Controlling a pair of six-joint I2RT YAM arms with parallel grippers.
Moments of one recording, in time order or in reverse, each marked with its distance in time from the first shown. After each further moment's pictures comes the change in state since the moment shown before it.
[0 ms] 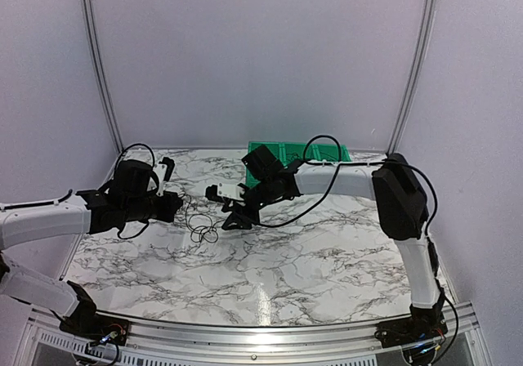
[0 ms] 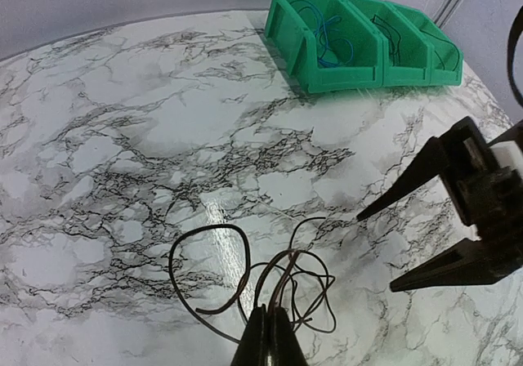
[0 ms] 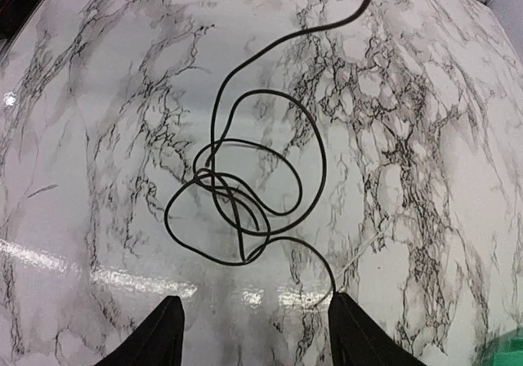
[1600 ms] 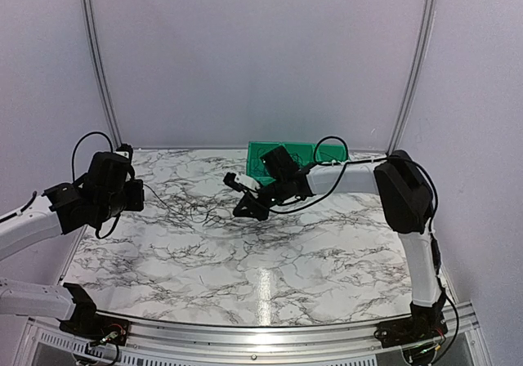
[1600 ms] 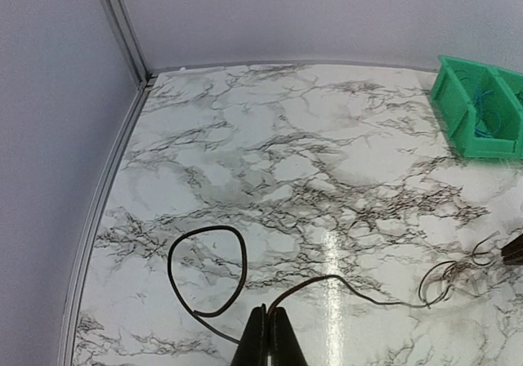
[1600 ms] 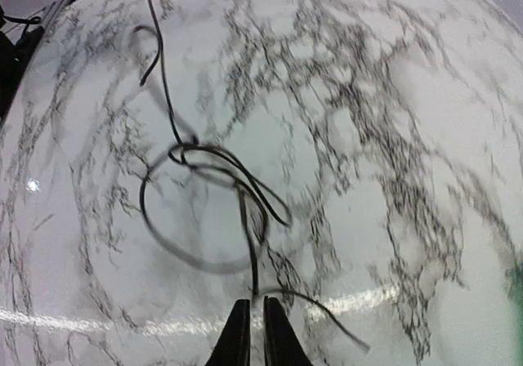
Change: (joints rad) left arm -0.016 -0.245 0.087 -0.352 -0.483 -0.034; right arm -0.076 -0.015 -0.112 0.202 -0.094 0.284
